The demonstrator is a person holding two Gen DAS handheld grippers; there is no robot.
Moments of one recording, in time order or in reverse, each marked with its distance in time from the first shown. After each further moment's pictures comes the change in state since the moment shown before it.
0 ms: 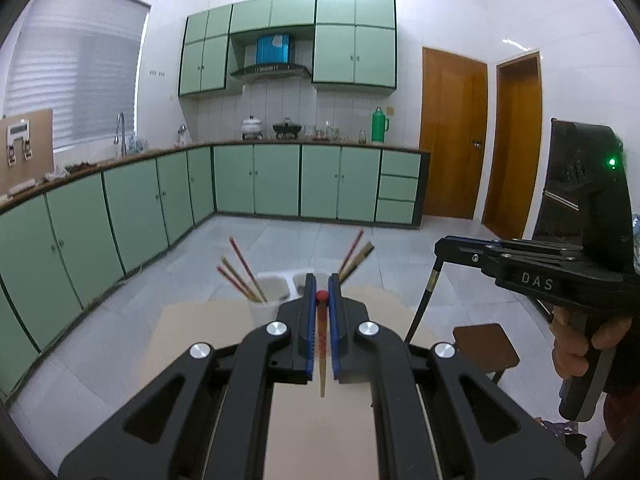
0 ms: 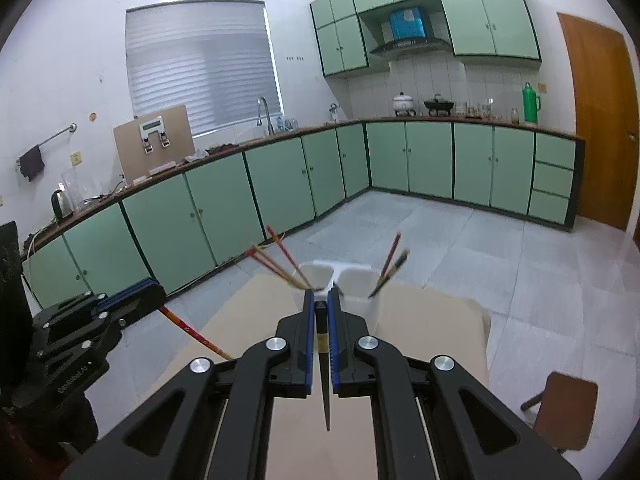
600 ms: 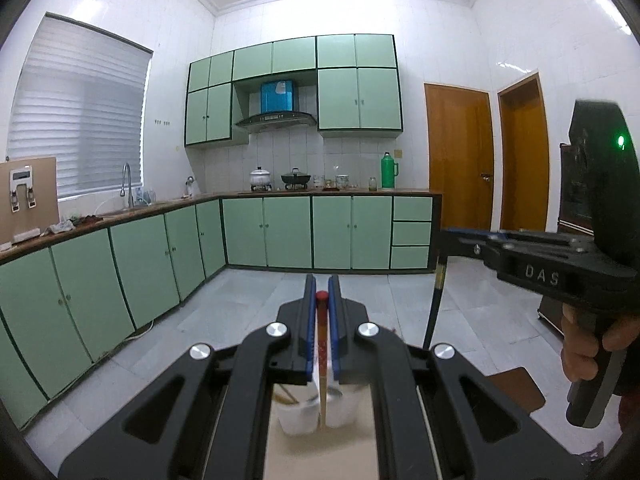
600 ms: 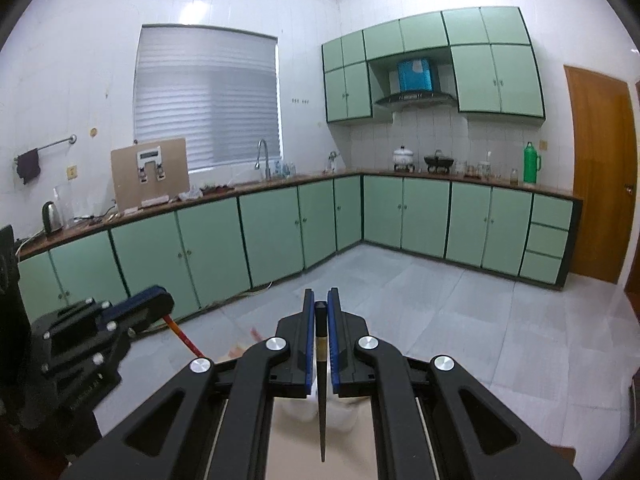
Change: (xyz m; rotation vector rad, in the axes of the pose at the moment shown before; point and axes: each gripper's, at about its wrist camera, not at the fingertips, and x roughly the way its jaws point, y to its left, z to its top) left arm 0.046 0.008 0.084 0.050 -0.159 0.045; right arm 0.024 0.008 0.099 -0.080 -0.163 -0.046
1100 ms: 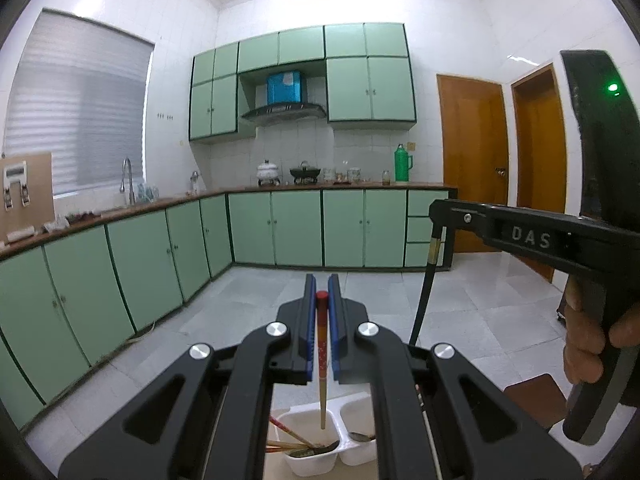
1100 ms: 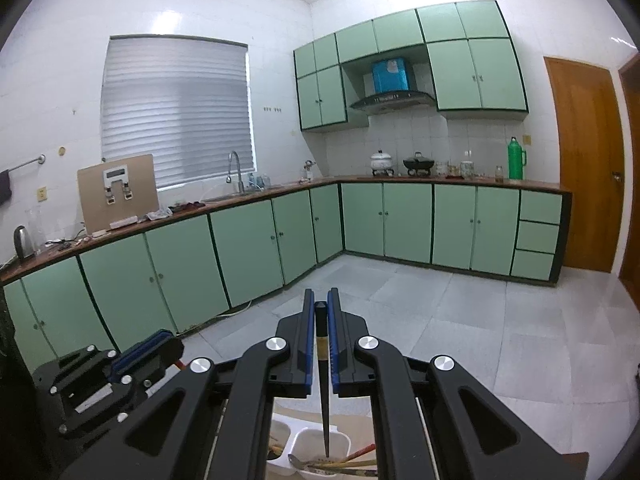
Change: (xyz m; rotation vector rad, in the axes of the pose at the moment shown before) left arm 0.112 0.012 -0.012 -0.005 0.025 0.034; right arm 0.100 -0.032 0.010 0.064 -0.023 -0.069
